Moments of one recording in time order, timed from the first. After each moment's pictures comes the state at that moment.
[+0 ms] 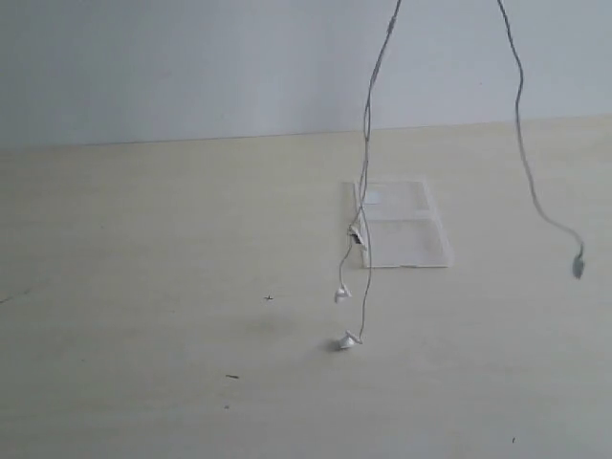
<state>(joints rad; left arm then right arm) 0.09 0.01 0.00 -0.15 -0.02 0.03 0.72 1.22 -1.69 -0.11 0.53 -0.61</state>
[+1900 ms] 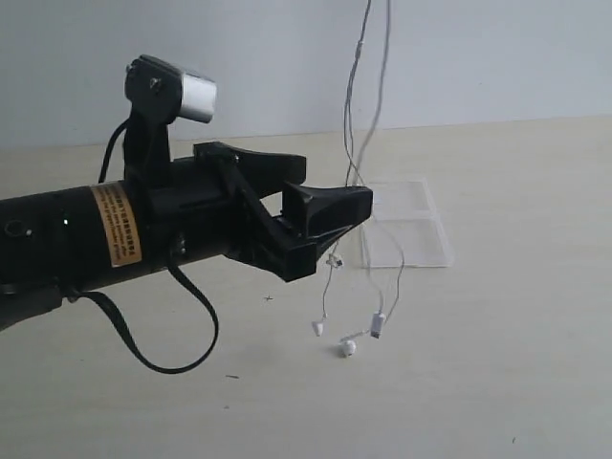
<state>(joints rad) -0.59 1.51 -0.69 0.56 -0.62 -0.65 0.72 1.23 -1.69 0.11 0.53 -0.61</state>
